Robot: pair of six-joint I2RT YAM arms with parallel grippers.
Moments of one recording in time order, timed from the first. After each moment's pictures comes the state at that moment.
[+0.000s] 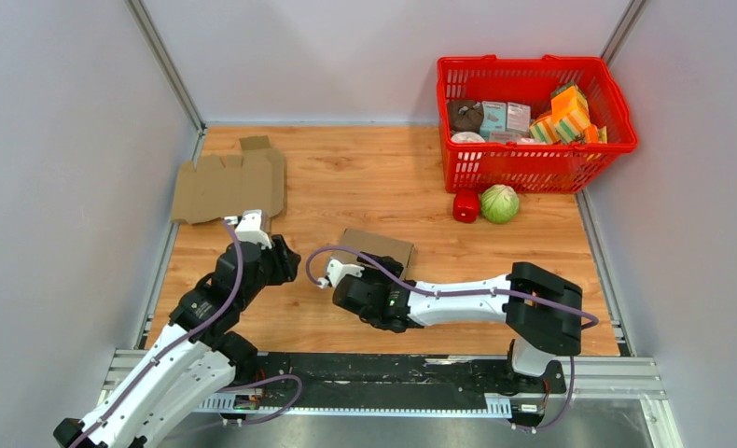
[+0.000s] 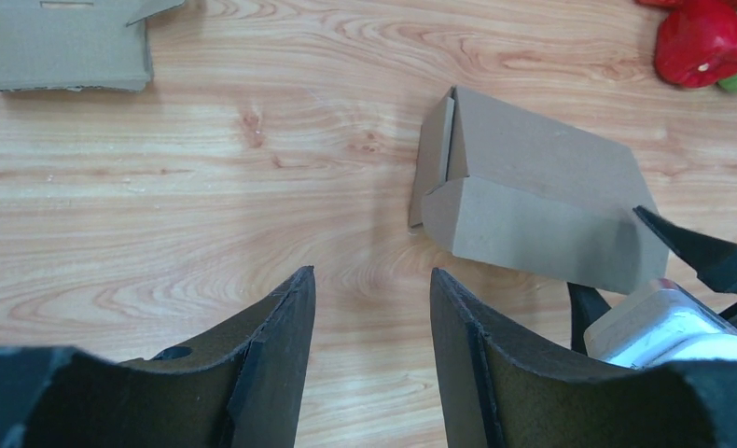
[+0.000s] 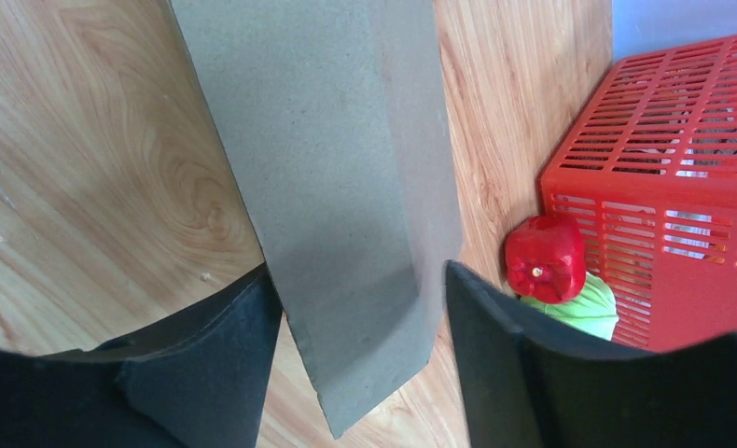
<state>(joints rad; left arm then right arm) -0.58 0.54 0.58 -0.54 -0.25 -0.51 1.30 1.68 0.99 -0.27 0.82 -0.20</state>
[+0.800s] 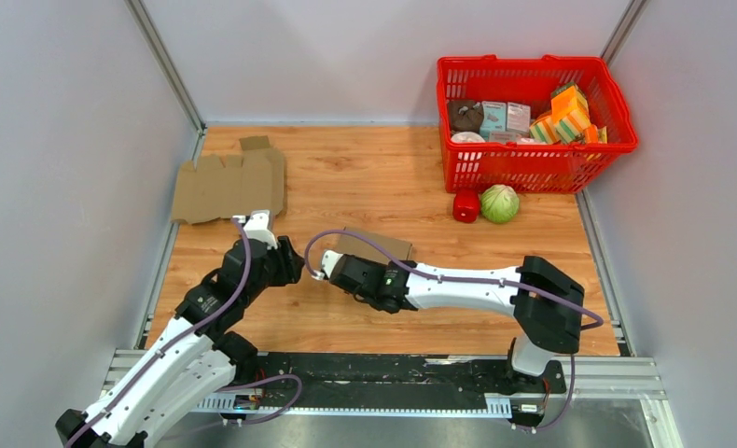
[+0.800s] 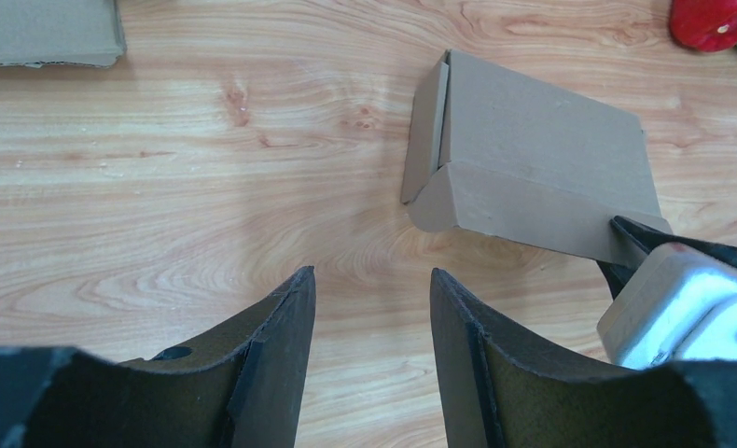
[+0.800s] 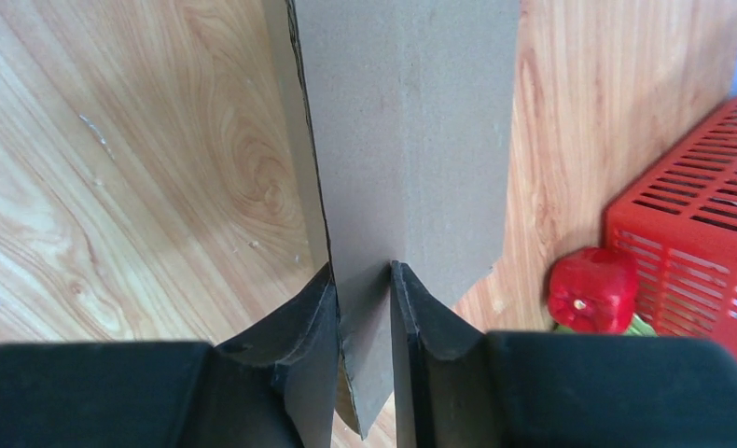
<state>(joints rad) -0.58 0.59 0.57 -0.54 -0.21 -0.51 1.24 1.68 1.14 -0.50 0.57 -0.22</state>
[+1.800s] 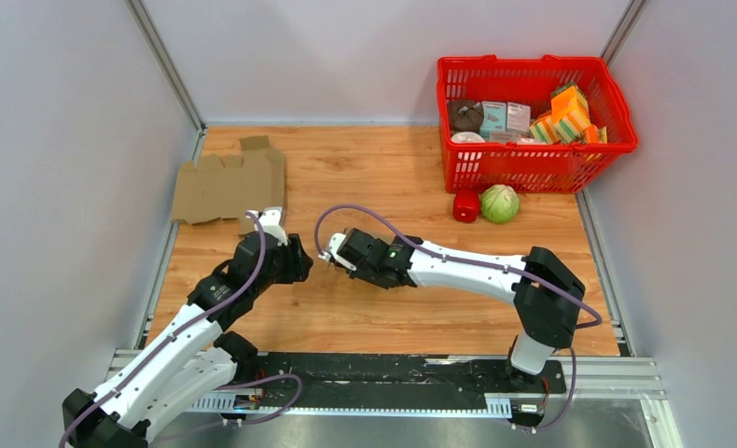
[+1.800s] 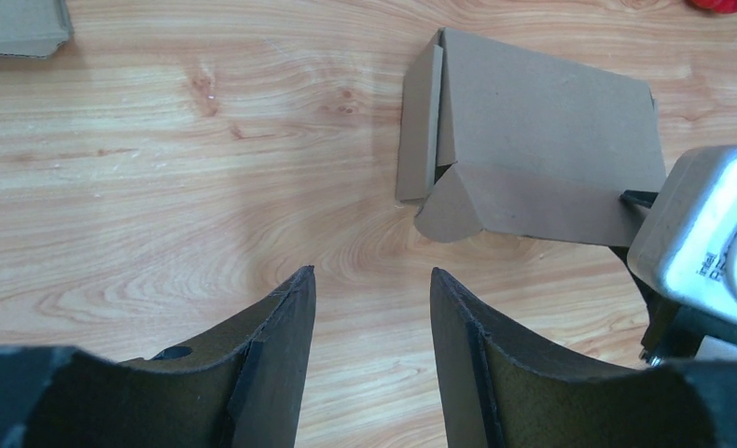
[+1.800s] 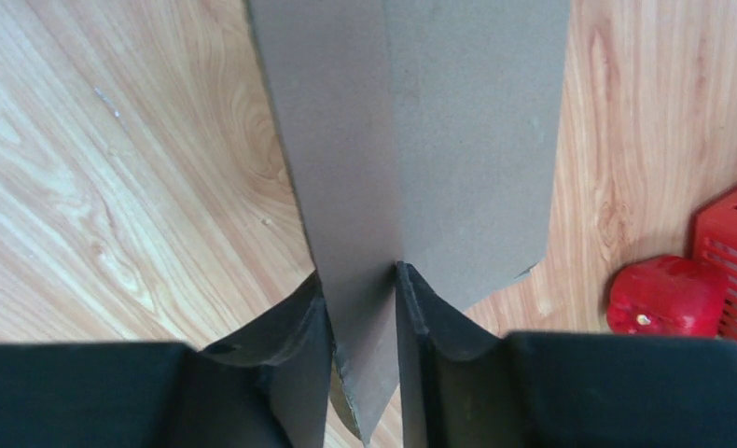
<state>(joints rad) -0.58 0.70 0.57 -0.49 -0.15 -0.50 1.11 1.70 1.24 -0.64 0.33 -0.21</state>
